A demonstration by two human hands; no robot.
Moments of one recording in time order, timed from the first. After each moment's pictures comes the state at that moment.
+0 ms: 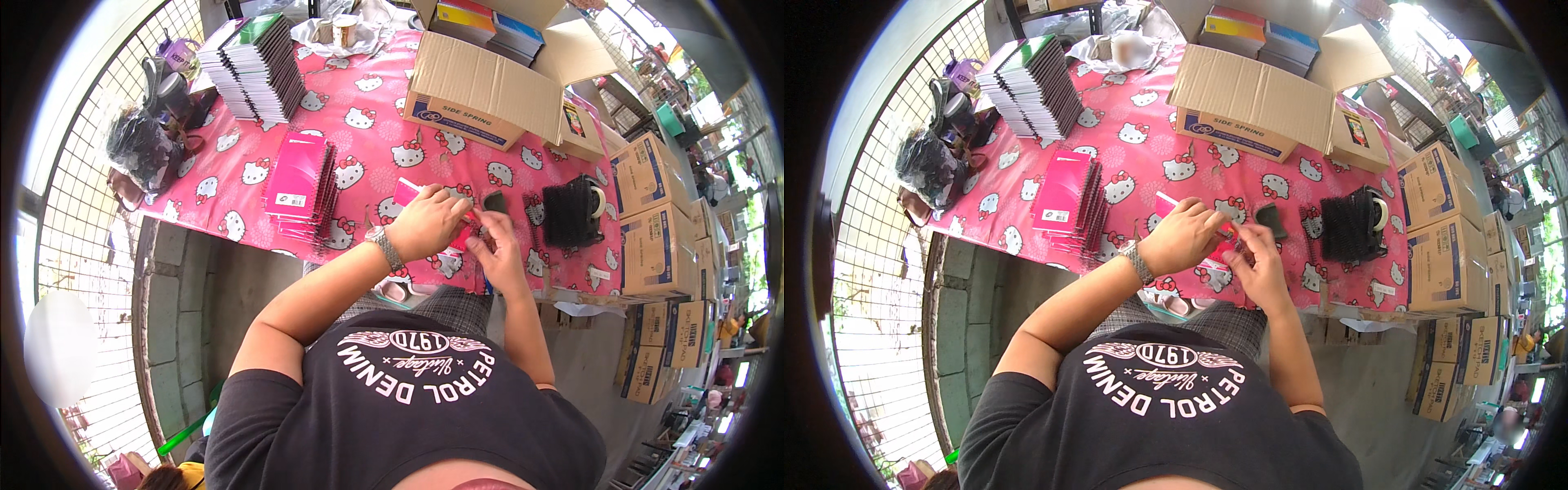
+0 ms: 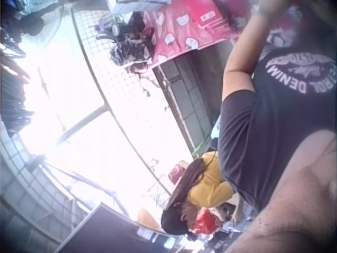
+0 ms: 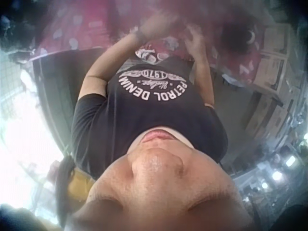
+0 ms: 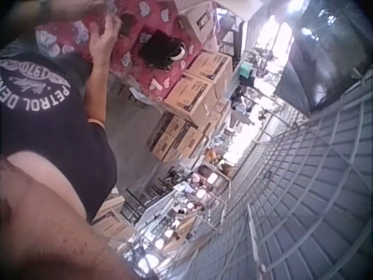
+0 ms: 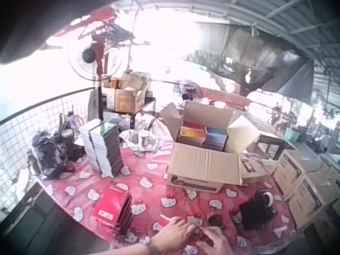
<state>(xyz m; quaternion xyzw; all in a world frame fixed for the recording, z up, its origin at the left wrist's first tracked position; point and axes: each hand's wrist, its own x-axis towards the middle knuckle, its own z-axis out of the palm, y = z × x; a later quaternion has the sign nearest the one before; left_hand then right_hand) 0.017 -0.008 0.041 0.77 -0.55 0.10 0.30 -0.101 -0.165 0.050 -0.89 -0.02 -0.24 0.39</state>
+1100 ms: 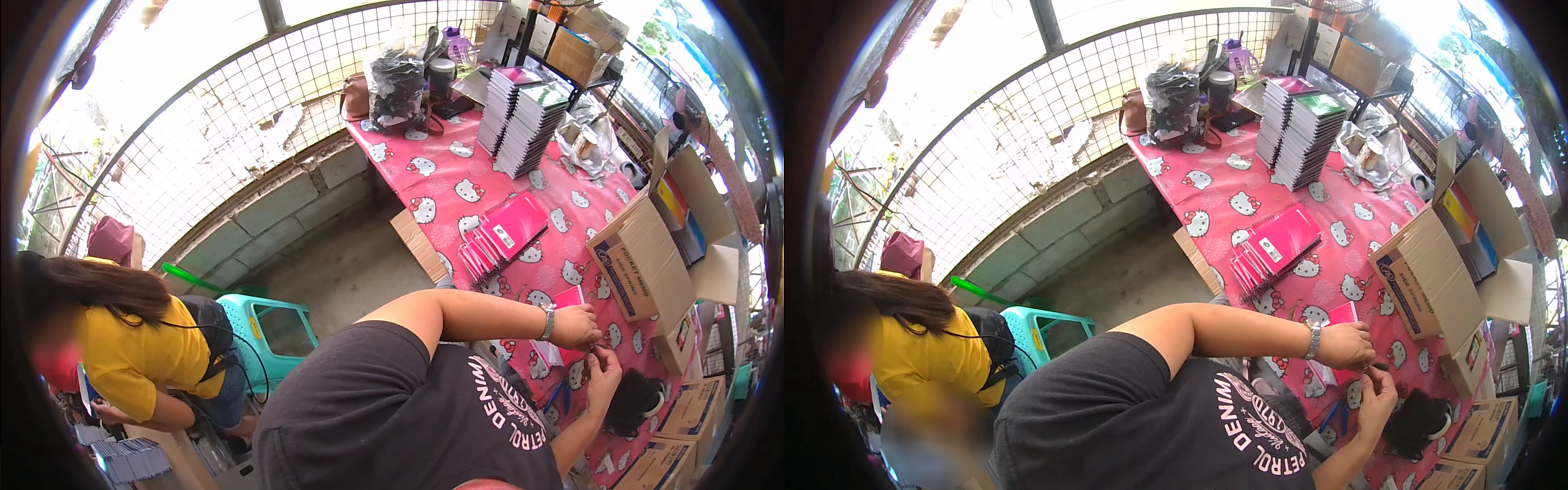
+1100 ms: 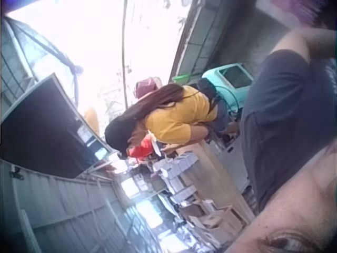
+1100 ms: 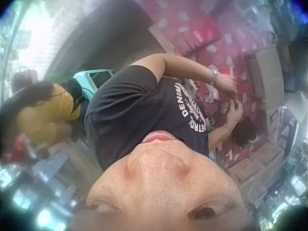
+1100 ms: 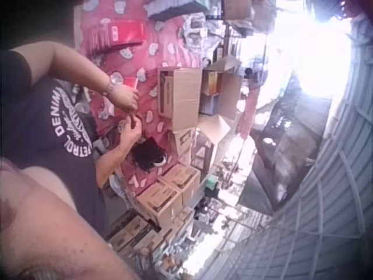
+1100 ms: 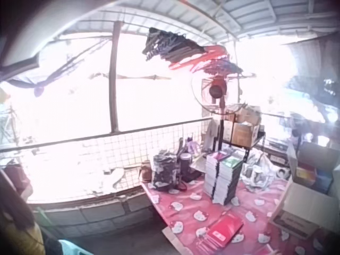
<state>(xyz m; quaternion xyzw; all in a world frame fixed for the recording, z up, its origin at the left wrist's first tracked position) 0.021 -0.027 0.014 0.78 -0.54 0.13 0.30 -0.082 -0.216 0.045 -0.85 0.04 -0.01 0.52</state>
